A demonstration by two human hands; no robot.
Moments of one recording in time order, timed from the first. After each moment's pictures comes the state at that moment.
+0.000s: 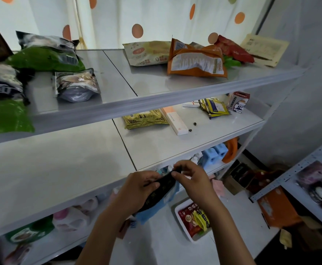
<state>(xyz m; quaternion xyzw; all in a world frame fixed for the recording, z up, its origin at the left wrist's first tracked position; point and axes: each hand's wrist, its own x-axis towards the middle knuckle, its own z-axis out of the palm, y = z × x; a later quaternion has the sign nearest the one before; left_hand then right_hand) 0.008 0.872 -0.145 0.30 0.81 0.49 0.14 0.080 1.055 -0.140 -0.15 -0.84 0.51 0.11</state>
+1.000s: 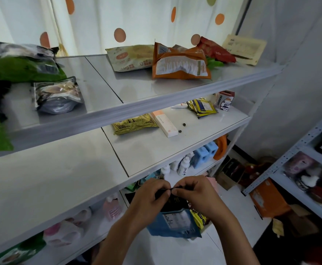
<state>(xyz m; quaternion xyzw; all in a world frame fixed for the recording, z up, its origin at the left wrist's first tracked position) 0.026 0.906 -0.166 0.38 0.79 0.48 0.11 0.113 1.061 -0.121 -0.16 -0.81 0.56 0.05</state>
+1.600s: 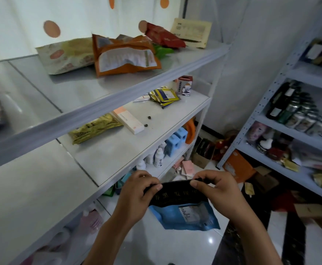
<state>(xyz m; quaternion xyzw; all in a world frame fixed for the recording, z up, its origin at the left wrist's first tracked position) 0.021 0.957 -0.170 0.47 0.76 0.44 0.08 0.199 1.110 -0.090 -0.28 -0.82 0.47 0.19</state>
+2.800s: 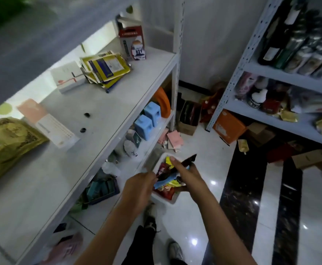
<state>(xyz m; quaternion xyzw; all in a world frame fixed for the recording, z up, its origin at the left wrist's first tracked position) -0.004 1.236 -0.304 0.59 0.78 0.17 0.15 0.139 1.357 -0.286 -0.56 -0.43 0.70 0.12</state>
